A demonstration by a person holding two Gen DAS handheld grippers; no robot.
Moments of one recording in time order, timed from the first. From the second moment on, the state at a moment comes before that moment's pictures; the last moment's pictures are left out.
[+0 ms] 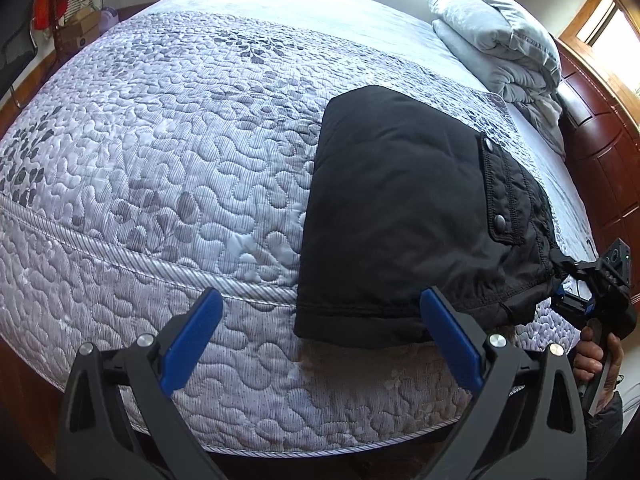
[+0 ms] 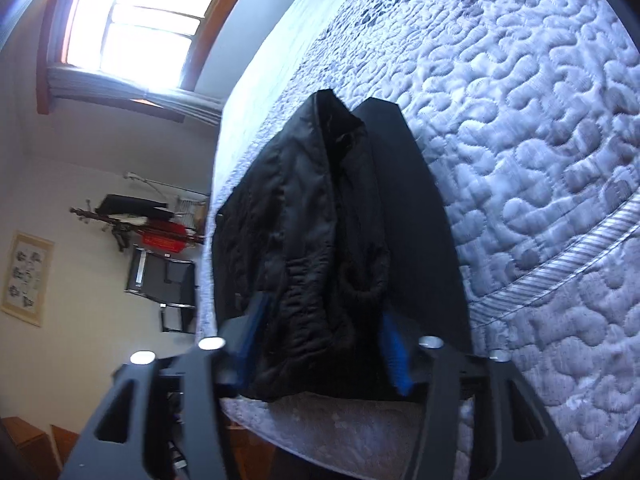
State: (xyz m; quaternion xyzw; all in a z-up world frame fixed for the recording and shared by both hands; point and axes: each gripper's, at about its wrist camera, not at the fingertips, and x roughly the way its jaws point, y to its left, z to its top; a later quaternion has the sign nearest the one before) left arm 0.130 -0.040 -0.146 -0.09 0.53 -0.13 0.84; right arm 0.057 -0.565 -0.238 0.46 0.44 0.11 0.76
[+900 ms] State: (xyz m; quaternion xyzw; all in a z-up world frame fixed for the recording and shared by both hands) left arm 0.116 -0.064 -0.100 -0.05 0.47 -0.15 0.87; right arm 0.036 -0.578 -0.255 0.46 0.45 0.10 0.76
